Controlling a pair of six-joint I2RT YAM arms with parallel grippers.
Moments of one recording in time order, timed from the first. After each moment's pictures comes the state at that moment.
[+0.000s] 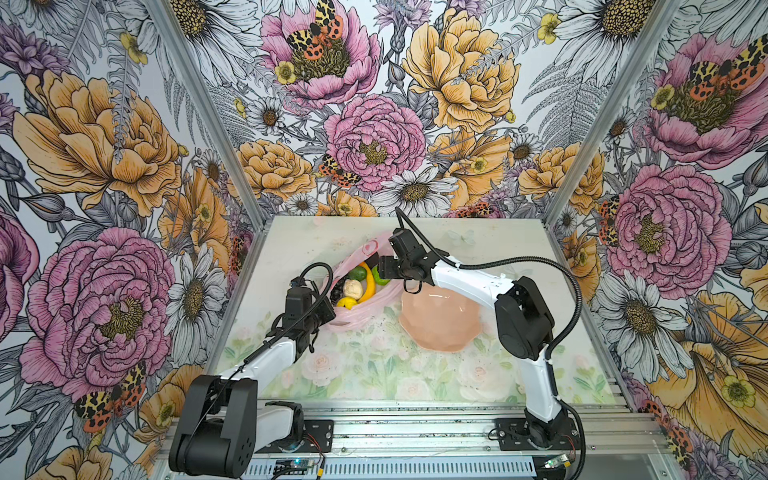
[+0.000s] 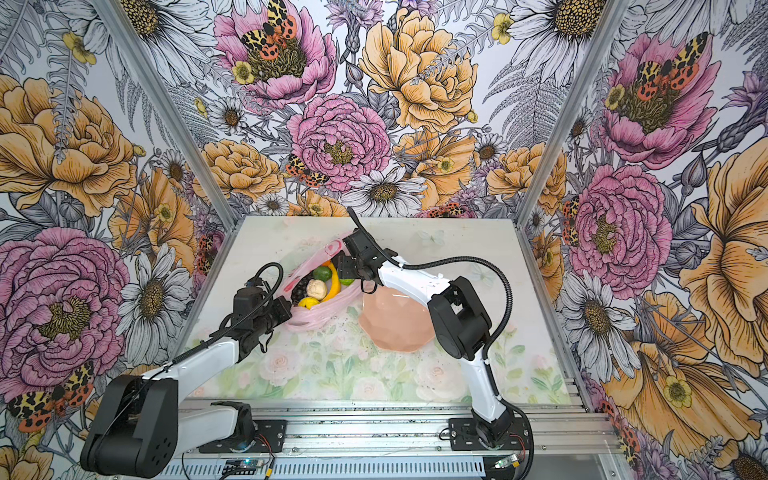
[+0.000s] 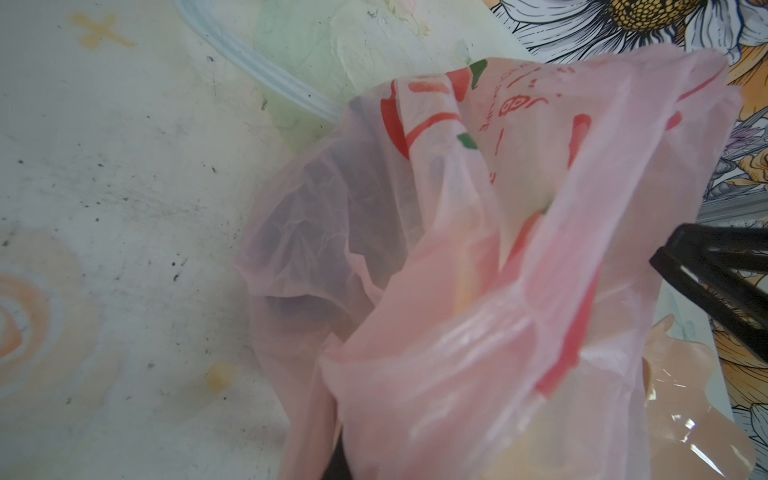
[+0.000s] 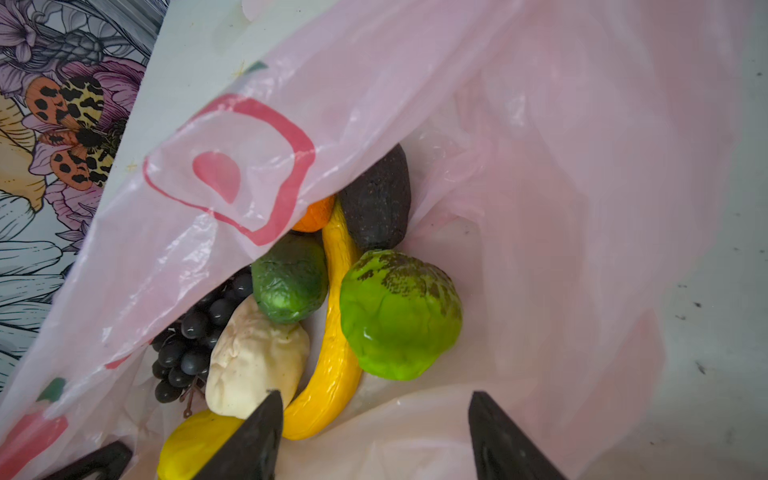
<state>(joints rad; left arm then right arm) -0.12 1.22 0.44 0.11 0.11 -0.60 0.69 2.14 1.76 -0.45 -0.01 0.54</state>
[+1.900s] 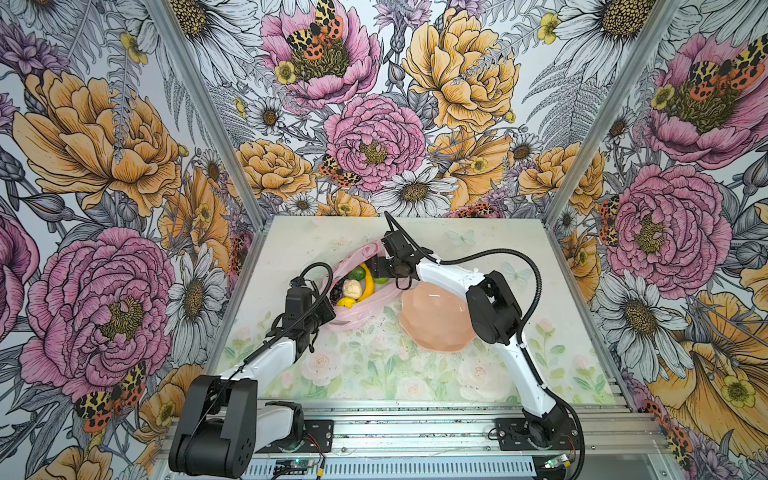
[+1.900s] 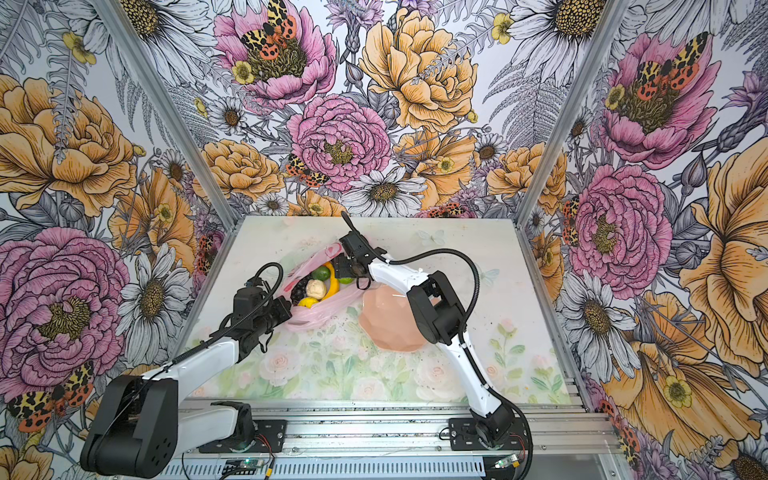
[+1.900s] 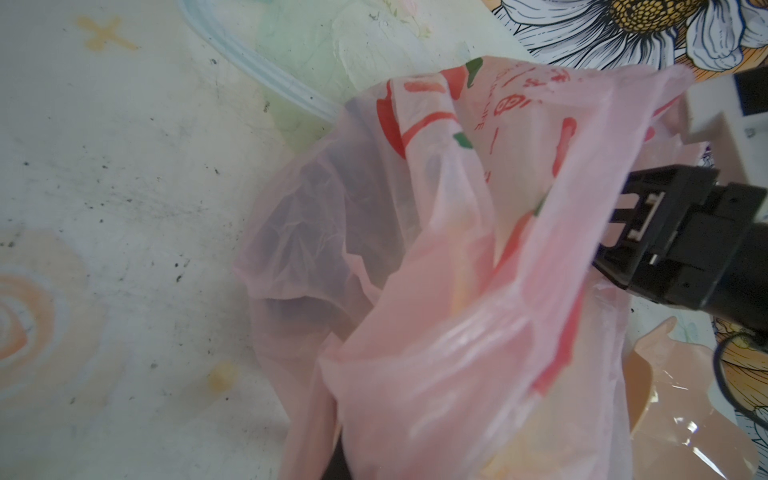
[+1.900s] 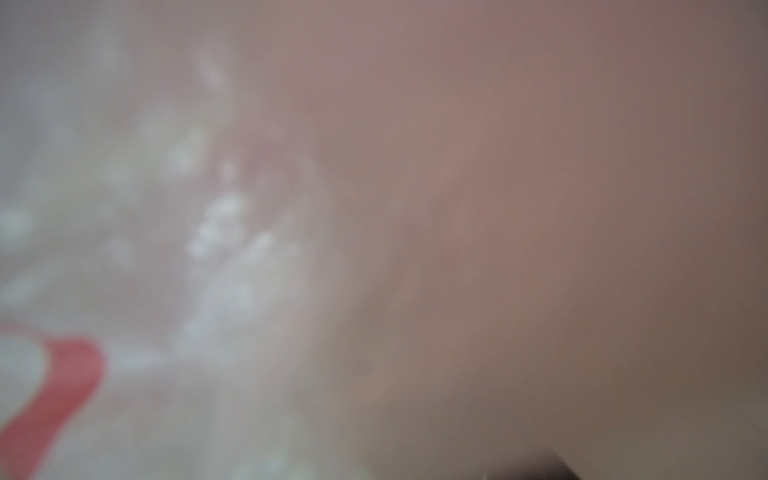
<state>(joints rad) -0.12 1.22 0.44 0.11 0.10 -0.60 0.66 2.40 2.00 -0.47 -0.05 0.50</state>
